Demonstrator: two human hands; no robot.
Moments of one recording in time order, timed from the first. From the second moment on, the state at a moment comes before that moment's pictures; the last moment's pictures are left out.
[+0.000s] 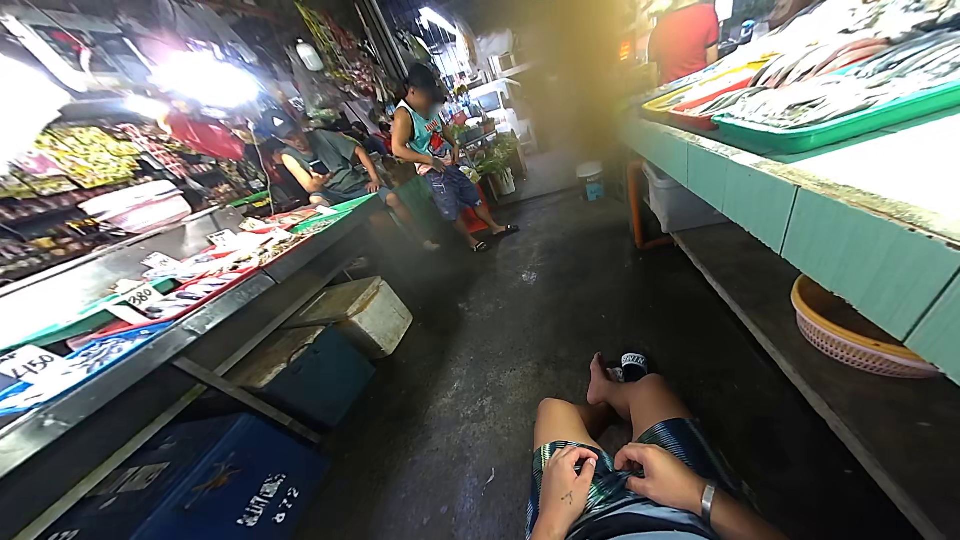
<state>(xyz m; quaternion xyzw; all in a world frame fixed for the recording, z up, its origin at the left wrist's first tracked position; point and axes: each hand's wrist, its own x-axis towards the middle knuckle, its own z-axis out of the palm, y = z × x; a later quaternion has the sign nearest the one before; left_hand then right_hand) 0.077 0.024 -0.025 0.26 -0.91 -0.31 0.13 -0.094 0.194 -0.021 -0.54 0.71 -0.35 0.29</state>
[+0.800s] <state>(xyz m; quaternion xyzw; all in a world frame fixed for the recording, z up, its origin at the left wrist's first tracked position) 0.076 0.023 -0.029 0.26 -0.91 -0.31 0.14 -0.094 0.194 -0.023 -0.54 0.71 -0.34 0.29</state>
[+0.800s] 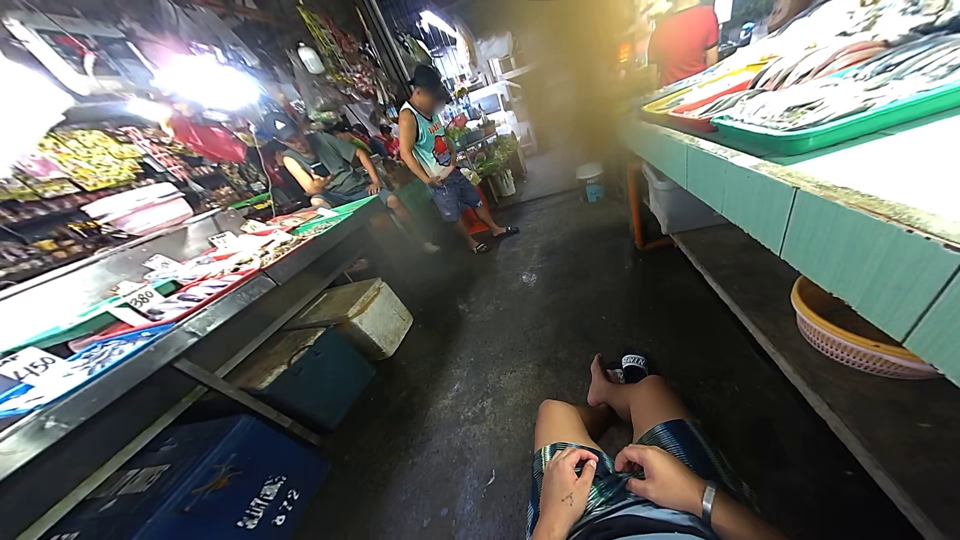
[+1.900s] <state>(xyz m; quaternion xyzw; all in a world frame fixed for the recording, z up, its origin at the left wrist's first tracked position) 0.076 0.024 -0.026 0.26 -0.91 -0.31 0.13 -0.095 0.194 -0.024 -0.54 0.71 -0.35 0.29</state>
